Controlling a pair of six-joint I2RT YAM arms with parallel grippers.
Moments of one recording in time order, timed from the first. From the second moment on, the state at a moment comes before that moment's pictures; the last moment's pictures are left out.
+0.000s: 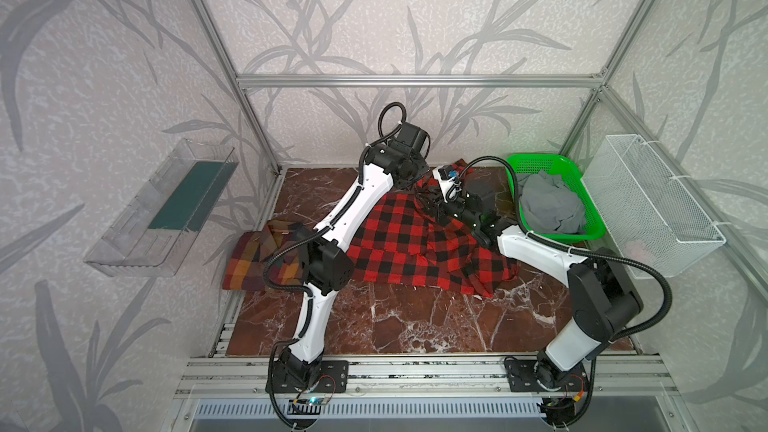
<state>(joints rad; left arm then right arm) -0.55 2.17 2.39 -1.06 -0.11 -1.00 0.53 1.69 1.12 0.36 -0.28 0.07</state>
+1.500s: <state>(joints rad) -0.46 1.80 2.04 -1.06 -0.25 -0.66 0.08 1.75 1.48 0.28 -0.63 0.40</state>
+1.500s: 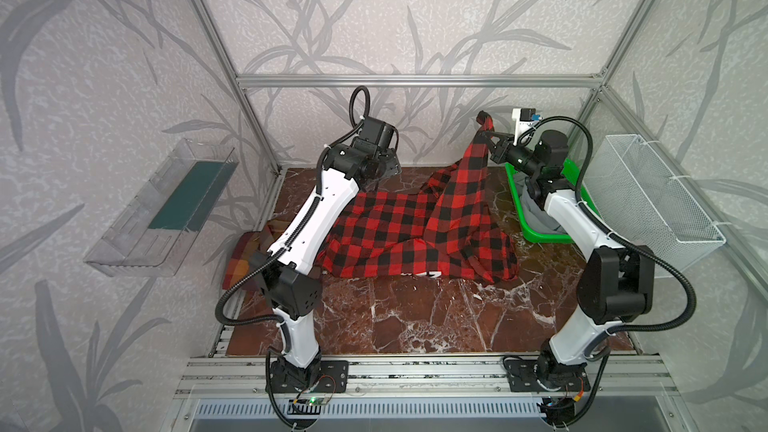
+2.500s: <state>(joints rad) -0.13 1.14 1.13 -0.86 -0.15 -0.57 0.69 1.54 1.21 -0.11 -0.03 0.16</state>
